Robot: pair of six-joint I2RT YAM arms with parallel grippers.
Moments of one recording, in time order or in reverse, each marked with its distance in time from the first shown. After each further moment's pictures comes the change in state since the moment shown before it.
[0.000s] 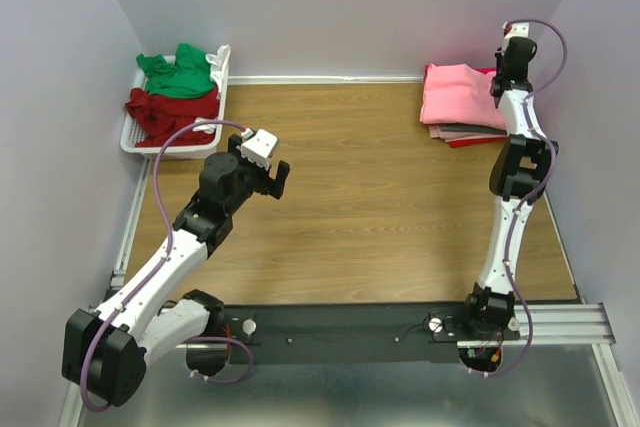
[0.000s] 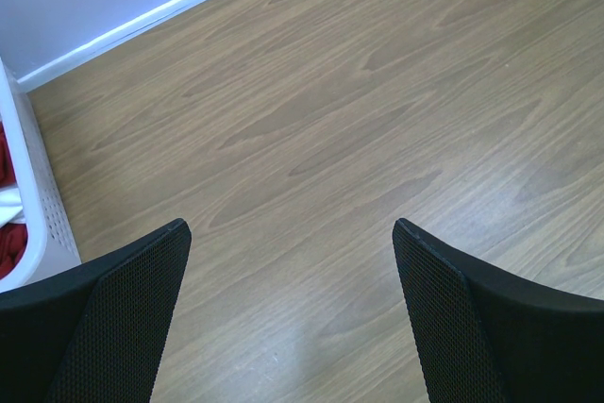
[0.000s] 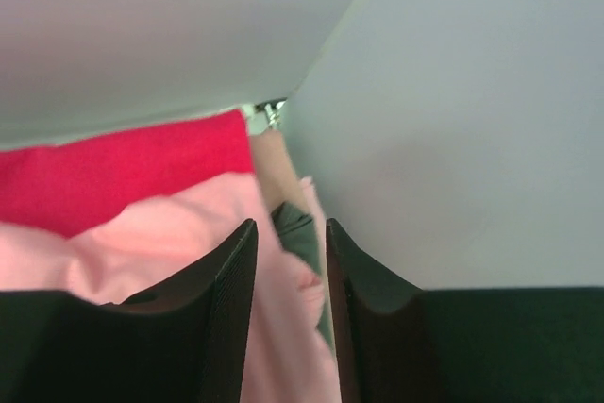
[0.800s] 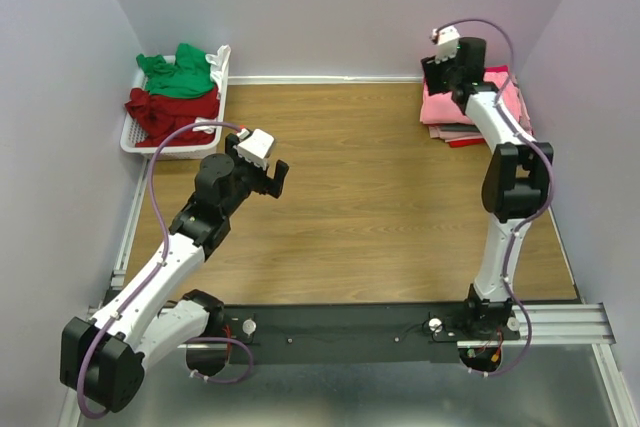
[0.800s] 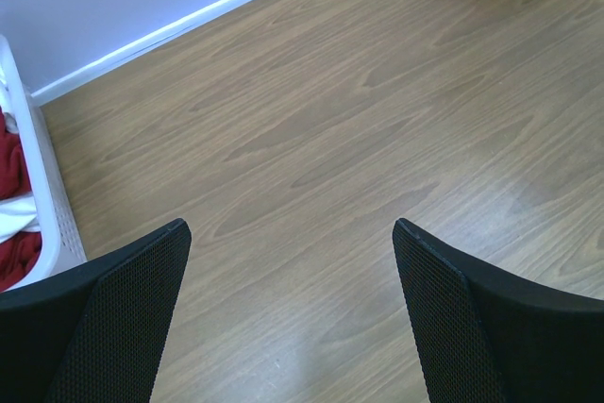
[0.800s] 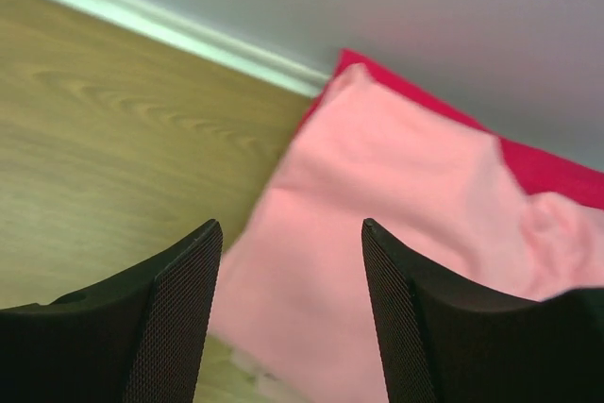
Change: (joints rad) left arm 0.000 -0.037 0.002 0.000 0.000 -0.003; right arm 0.228 -0.420 -0.481 -0.053 -0.420 -0.033
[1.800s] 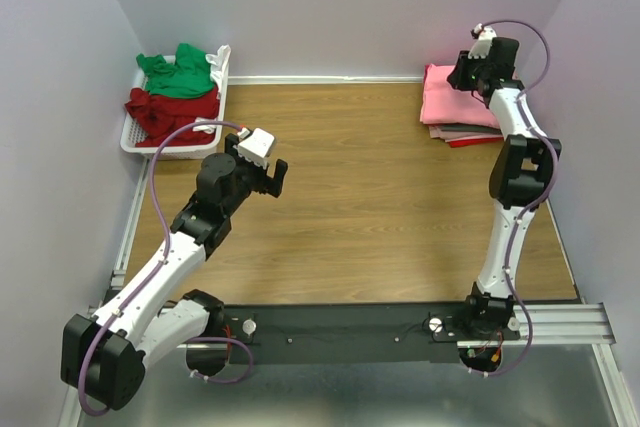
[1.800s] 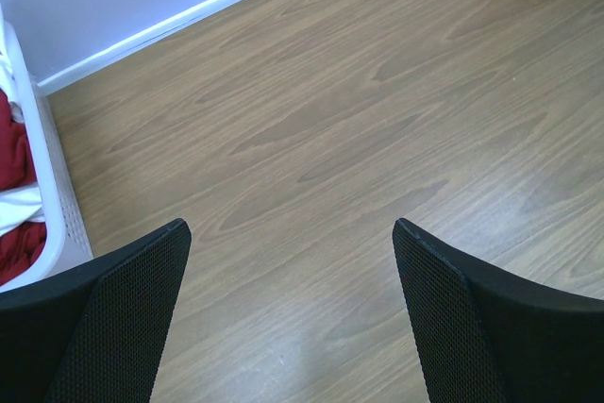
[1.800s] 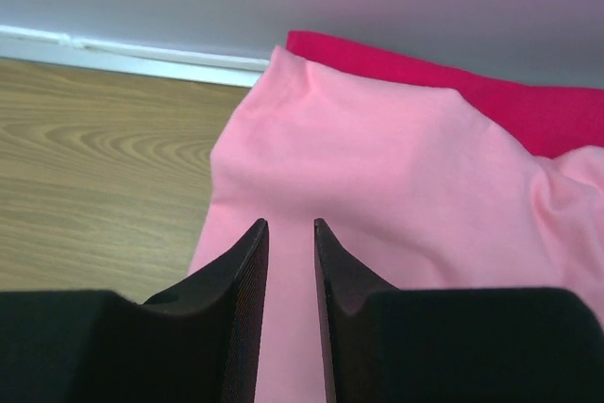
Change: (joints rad) left arm 0.000 0.013 0.000 0.000 -0.028 -0.001; right arm -0.137 0.160 0.160 -0.065 -0.219 0.279
